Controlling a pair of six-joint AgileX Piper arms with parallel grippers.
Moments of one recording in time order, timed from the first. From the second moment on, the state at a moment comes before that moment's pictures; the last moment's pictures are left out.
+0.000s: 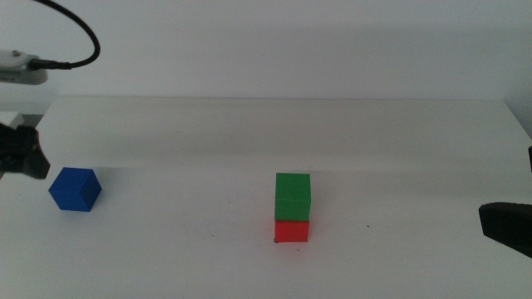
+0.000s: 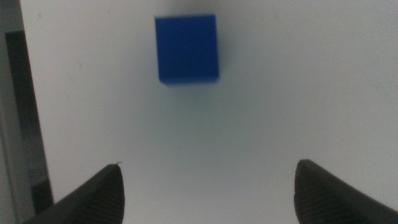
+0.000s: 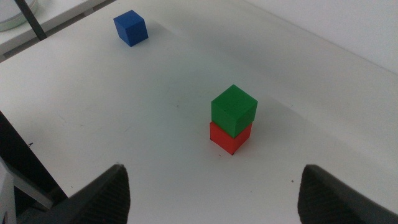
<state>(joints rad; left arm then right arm) 0.24 1.42 -1.15 -0.21 1.06 0.45 0.74 0.70 -0.97 0.03 0.90 -0.02</state>
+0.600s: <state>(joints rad) 0.20 1.78 -1.31 -0.17 0.92 0.58 0.74 0.70 -0.97 0.03 0.90 -0.02</state>
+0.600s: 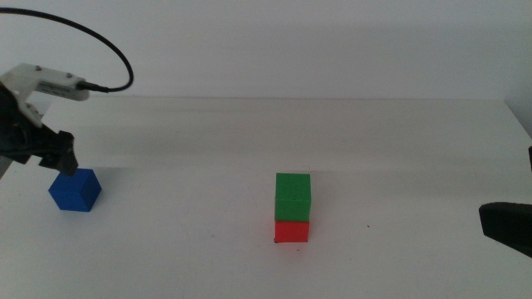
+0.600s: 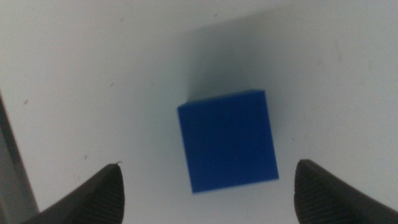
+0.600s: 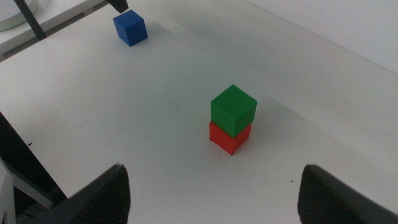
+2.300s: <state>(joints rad) -0.24 1.72 -1.54 -0.14 1.12 -0.08 0.74 0.70 -0.97 0.03 0.90 -0.02</state>
